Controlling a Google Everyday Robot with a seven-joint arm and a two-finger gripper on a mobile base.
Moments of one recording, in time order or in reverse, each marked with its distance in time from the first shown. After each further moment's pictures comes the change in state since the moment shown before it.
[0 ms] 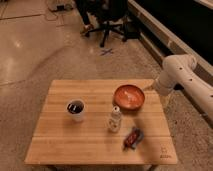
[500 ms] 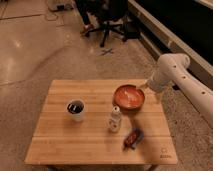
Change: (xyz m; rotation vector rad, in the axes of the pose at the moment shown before) arm -0.006 -0.046 0.027 0.084 -0.044 -0.173
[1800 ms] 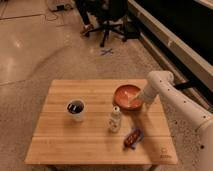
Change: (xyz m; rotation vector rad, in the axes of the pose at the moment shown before) arm -0.011 0.016 0.113 -0.052 -0.080 -0.031
